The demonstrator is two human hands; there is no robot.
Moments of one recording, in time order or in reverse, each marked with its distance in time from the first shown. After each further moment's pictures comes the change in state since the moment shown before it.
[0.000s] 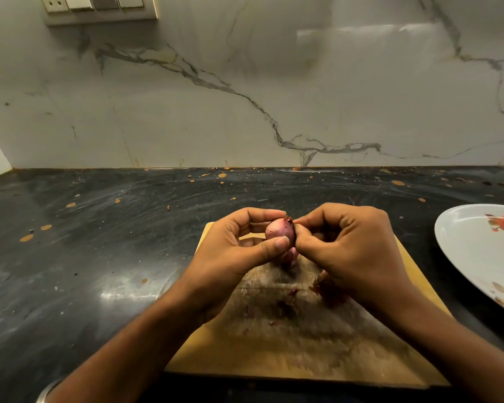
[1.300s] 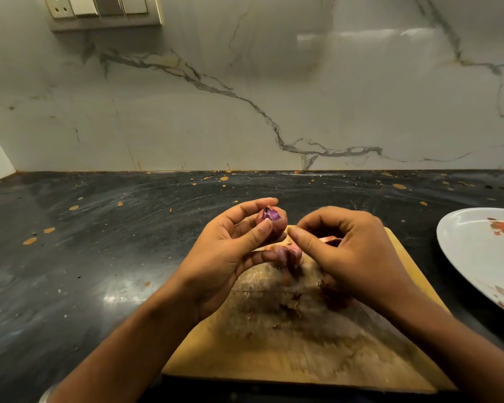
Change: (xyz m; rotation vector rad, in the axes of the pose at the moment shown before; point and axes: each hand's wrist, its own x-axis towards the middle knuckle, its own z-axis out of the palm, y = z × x) left_hand 0.004 0.009 -0.007 -0.247 -0.025 -0.082; right_hand 0.004 0.011 0.000 -0.018 -0.066 0.035
